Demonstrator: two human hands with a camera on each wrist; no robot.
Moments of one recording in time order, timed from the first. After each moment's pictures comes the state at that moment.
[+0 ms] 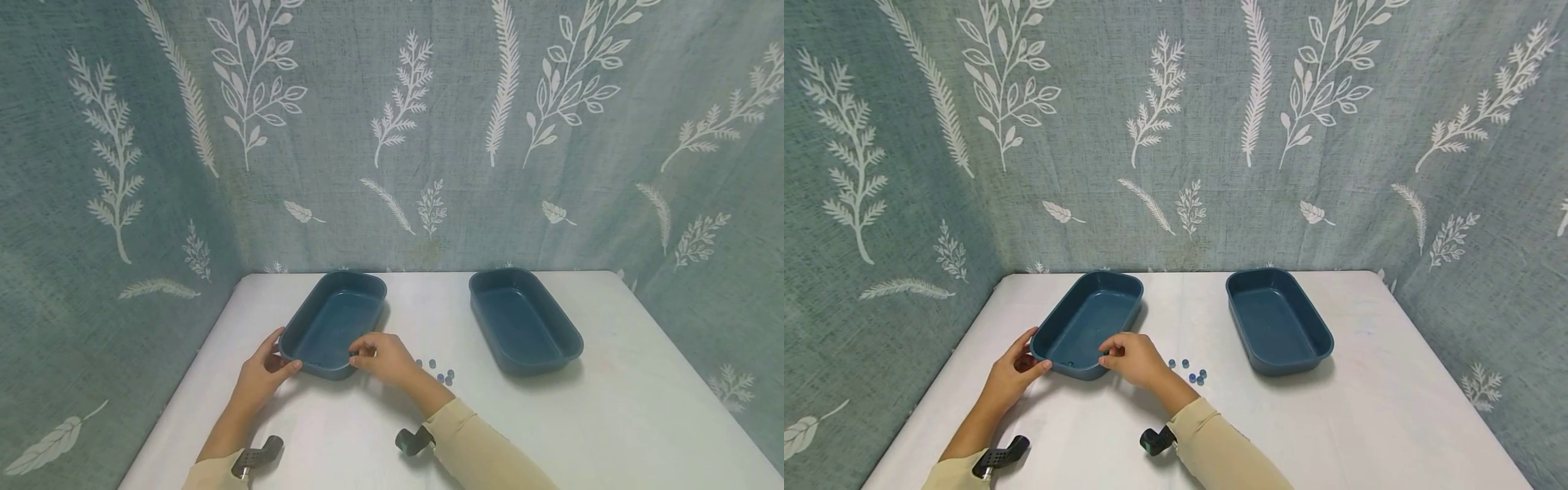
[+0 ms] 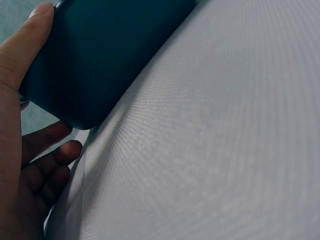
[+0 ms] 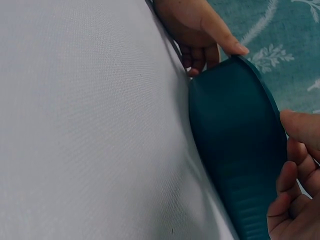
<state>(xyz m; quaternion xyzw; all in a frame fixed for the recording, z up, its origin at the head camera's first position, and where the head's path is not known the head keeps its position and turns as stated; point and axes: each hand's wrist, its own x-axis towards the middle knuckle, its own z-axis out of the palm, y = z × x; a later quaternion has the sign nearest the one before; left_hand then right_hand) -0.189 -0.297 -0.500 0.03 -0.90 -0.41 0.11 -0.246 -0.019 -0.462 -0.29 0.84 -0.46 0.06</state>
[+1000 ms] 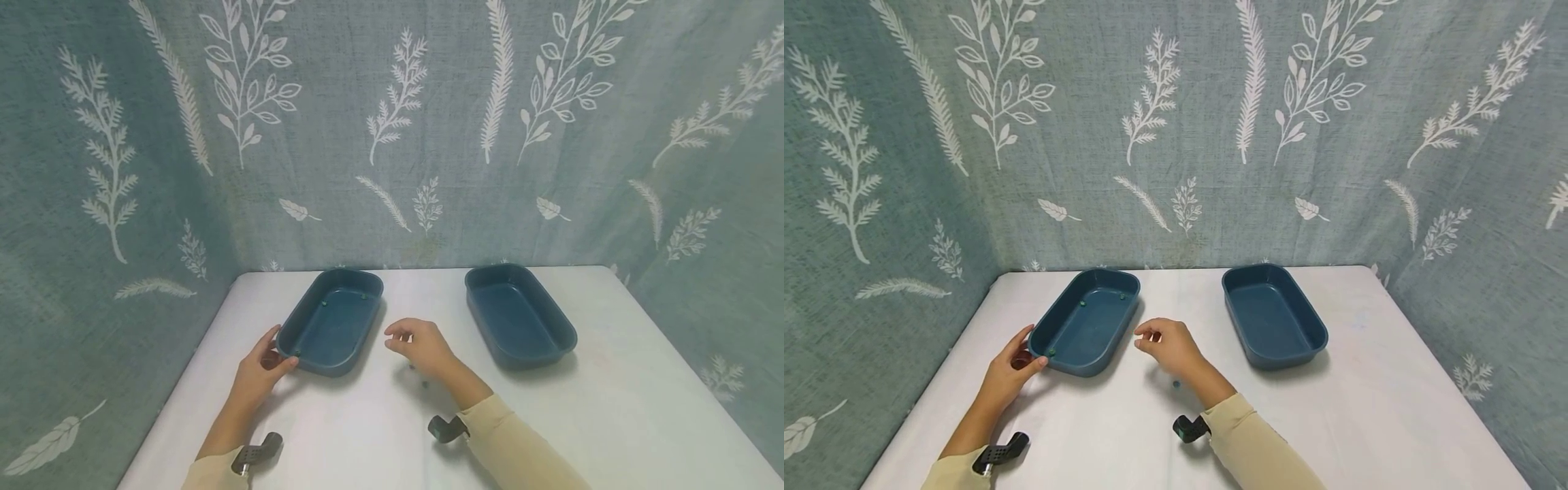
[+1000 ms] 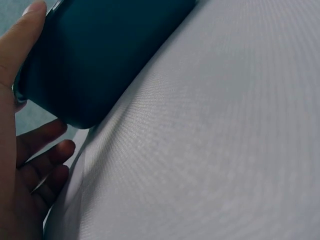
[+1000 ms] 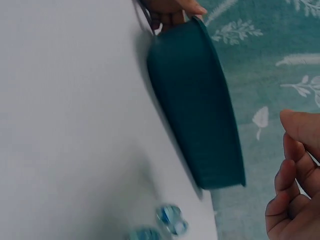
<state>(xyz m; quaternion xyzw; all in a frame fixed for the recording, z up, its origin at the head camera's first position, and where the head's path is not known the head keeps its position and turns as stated) -0.189 -0.296 -0.494 0.04 -0.90 -0.42 0.11 -0.248 0.046 -0.442 -0.25 0.86 -0.45 0.01</state>
